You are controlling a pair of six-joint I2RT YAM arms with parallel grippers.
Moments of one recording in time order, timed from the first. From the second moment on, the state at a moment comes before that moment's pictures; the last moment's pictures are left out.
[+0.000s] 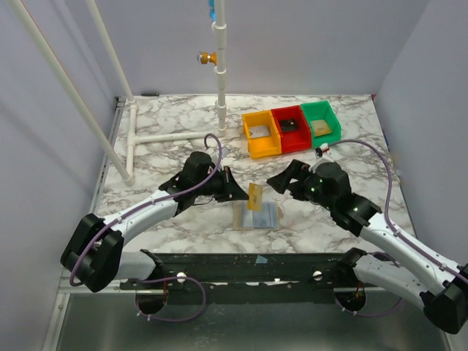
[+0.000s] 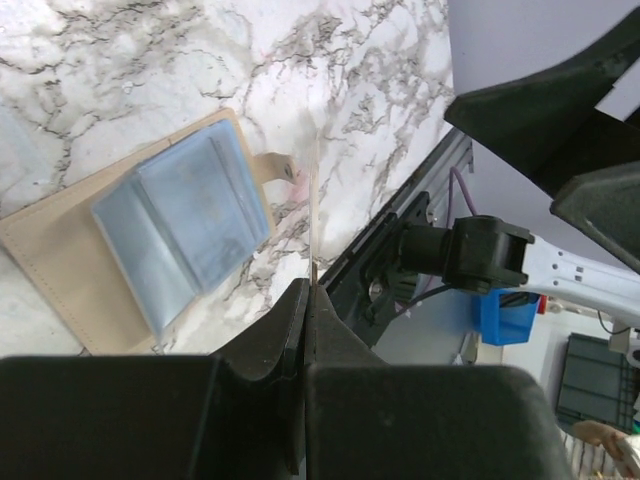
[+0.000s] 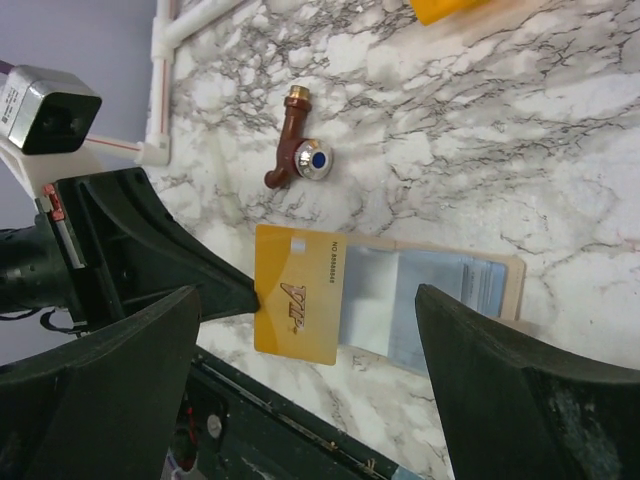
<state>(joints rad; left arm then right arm) -0.62 1.29 0.70 0.06 0.54 -0.85 0.69 0.89 0.69 -0.24 0.08 0.83</state>
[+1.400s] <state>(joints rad) -0.59 1.28 0.71 0.43 0.76 -1.16 0.40 0.90 0.42 0.43 -0.65 1.10</state>
